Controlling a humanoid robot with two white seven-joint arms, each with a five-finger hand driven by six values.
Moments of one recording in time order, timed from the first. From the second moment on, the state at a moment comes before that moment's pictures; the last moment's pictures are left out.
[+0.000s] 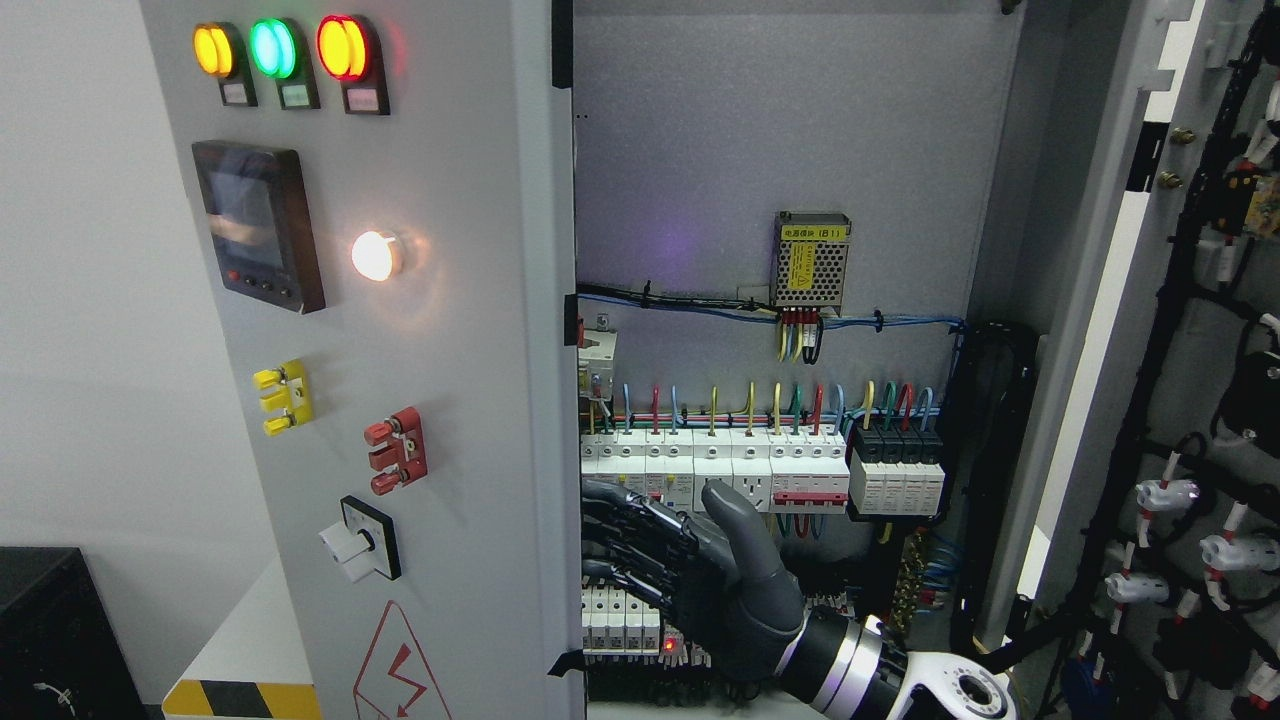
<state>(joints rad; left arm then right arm) 0.04 -0.10 0.08 0.04 0.00 -0.05 -0.19 -0.51 0.15 0.08 -1.71 -0.30 0.57 0.88</state>
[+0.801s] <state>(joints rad) 0.04 -0.10 0.08 0.04 0.00 -0.05 -0.19 -0.46 0.15 0.22 -1.75 -0.34 0.57 0.93</state>
